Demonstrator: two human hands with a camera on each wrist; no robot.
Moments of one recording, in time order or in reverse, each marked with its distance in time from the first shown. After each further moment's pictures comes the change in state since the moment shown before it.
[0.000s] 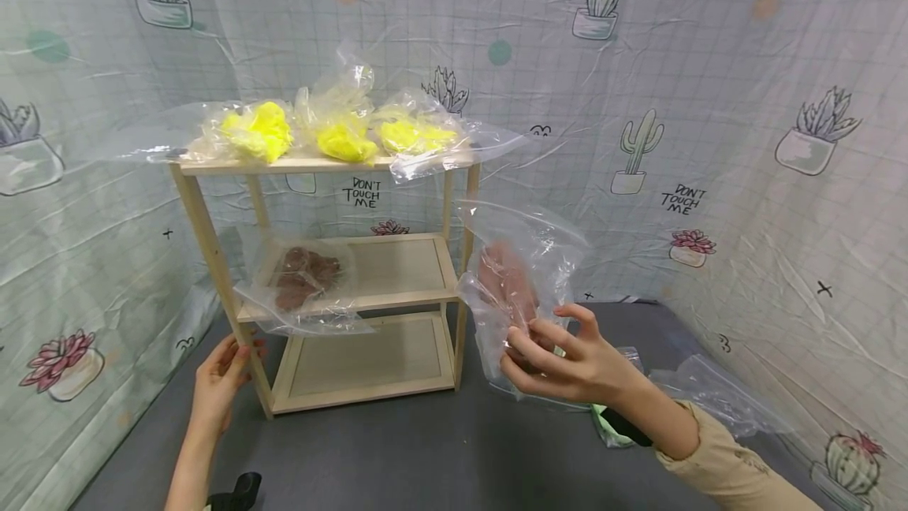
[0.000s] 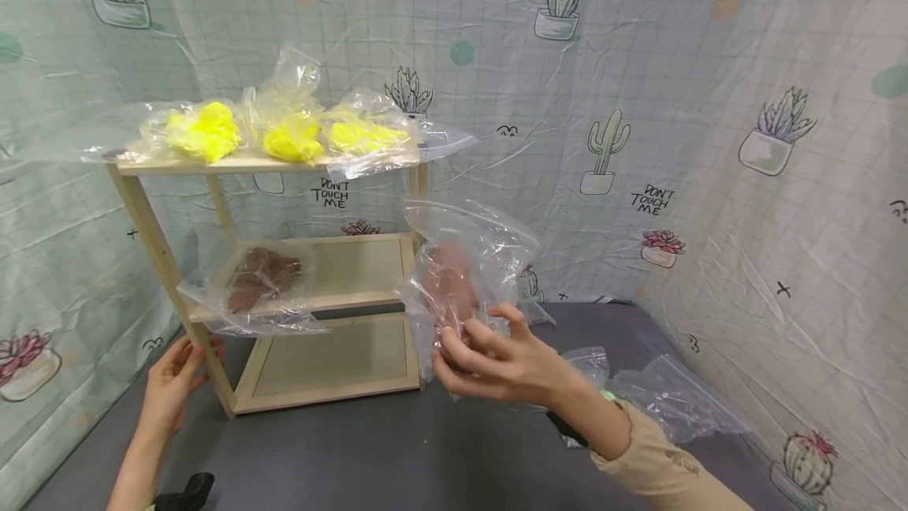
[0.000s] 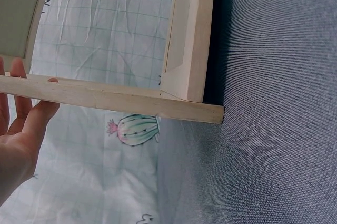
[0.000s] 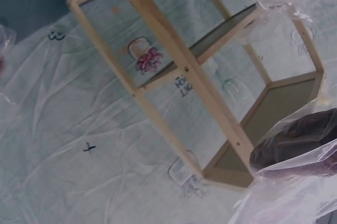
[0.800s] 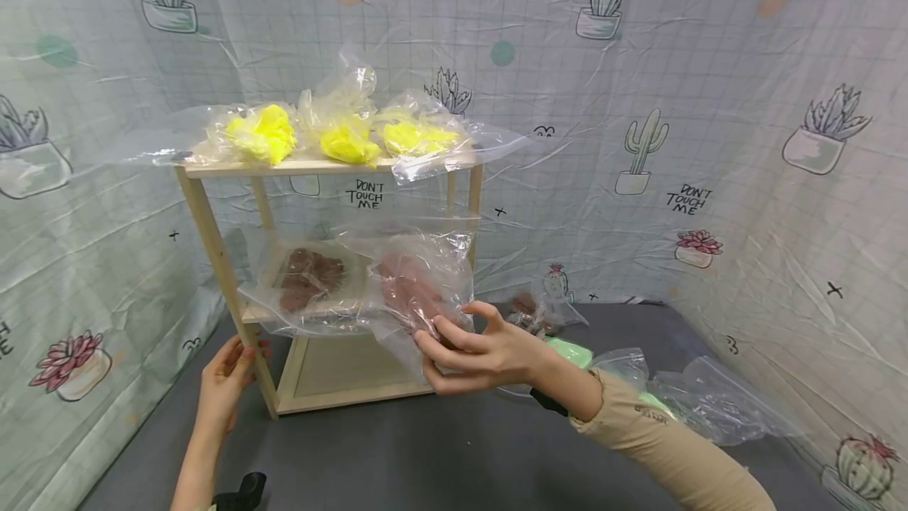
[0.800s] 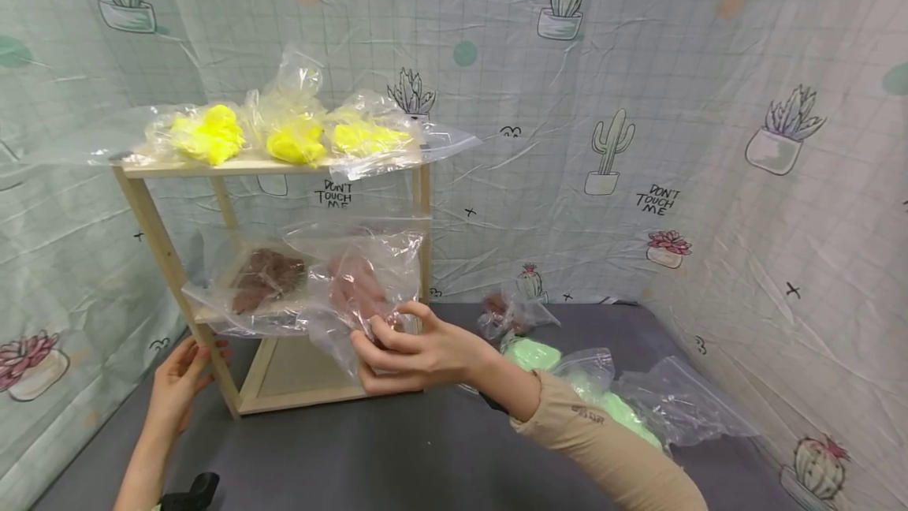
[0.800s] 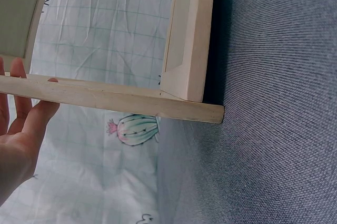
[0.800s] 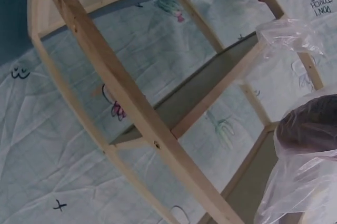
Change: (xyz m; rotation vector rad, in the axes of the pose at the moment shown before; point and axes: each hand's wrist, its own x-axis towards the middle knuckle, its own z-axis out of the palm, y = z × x) left_hand 0.000 -0.002 -0.001 0.056 0.019 -0.042; right_hand 0.030 -0.024 0.070 -0.066 0.077 -0.154
